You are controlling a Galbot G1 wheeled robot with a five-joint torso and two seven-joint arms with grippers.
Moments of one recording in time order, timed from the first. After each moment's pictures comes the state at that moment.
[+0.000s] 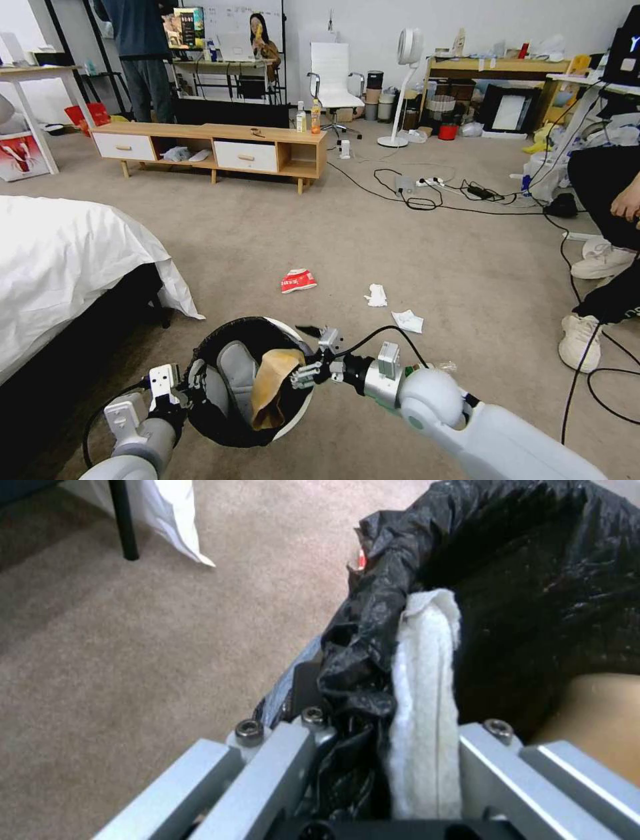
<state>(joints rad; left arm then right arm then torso) 1.52 -1.36 -0.66 -2.21 -0.61 0.59 -0.23 -0.73 0.89 -0.26 1.95 0.80 -0.60 -0.11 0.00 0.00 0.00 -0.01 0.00</state>
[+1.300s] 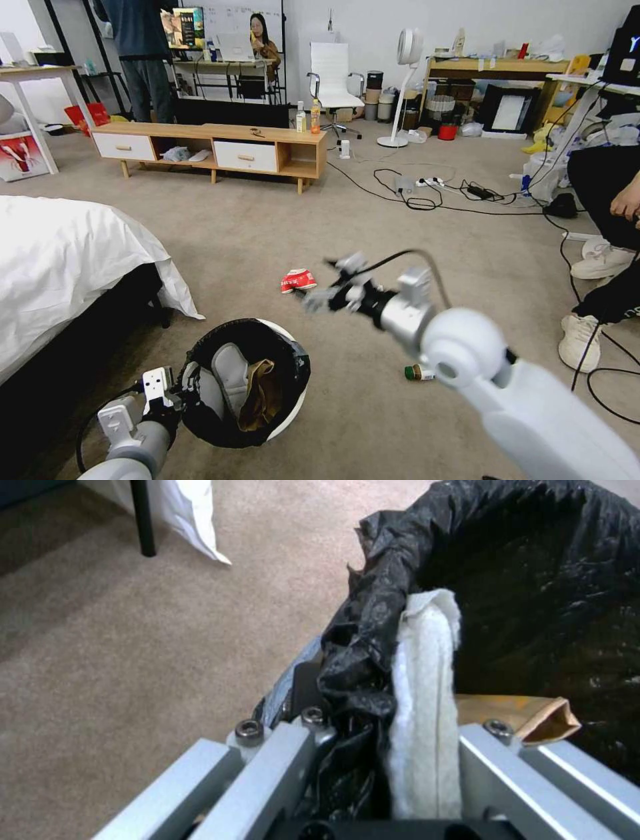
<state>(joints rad) 1.52 -1.36 -0.69 -2.17 -0.61 0.57 -0.22 -0.67 0.94 0.09 2.16 0.82 -0.55 0.02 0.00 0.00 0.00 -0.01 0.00</state>
